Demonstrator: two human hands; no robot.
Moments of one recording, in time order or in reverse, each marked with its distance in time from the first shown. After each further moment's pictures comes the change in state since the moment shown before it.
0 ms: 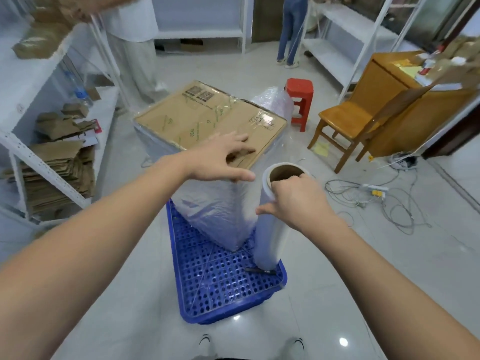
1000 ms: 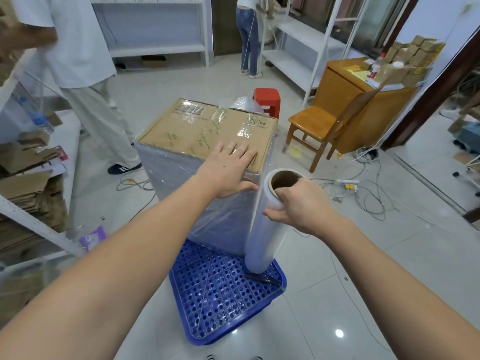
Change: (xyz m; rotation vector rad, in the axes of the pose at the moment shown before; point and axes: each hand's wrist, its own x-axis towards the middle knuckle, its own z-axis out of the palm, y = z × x) left_hand 0.043 0.002 0.026 0.601 0.080 0.072; right_hand -0.006 0.011 0.002 0.027 0.132 0.028
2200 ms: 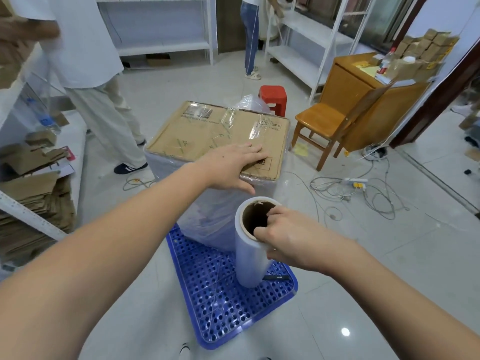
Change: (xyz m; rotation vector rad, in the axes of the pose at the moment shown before) left_hand -0.002 -0.043 -0.018 -0.188 -0.054 0.191; right_hand -0.010 -0.056 -0.002 0.002 -0.184 -0.513
